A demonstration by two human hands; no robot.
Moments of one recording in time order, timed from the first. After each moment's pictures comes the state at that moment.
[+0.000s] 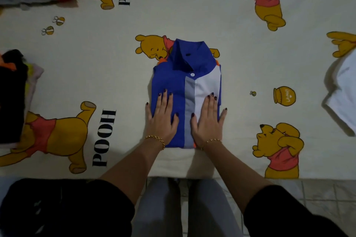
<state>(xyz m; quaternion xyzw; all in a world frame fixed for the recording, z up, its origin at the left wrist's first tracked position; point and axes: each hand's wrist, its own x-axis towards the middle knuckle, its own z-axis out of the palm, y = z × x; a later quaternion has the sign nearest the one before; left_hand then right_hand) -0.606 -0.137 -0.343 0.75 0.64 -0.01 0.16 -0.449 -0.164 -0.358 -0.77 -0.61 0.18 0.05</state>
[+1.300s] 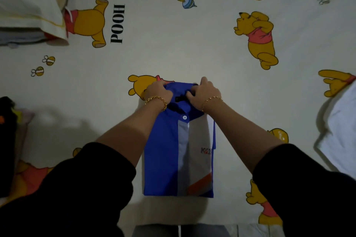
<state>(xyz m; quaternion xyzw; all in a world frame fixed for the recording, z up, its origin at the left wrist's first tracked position) -0.563 0.101 -0.287 0.56 0.74 0.05 0.37 -0.406 0.082 -0.280 -0.70 -0.66 0.25 -0.09</state>
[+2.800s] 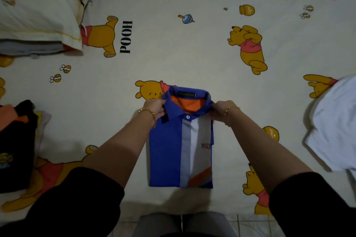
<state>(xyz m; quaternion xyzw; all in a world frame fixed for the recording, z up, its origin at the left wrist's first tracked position) -0.584 0.054 -0.246 0.15 0.67 0.28 0.67 -0.368 0.031 -0.239 -0.77 -0.15 0.59 0.21</state>
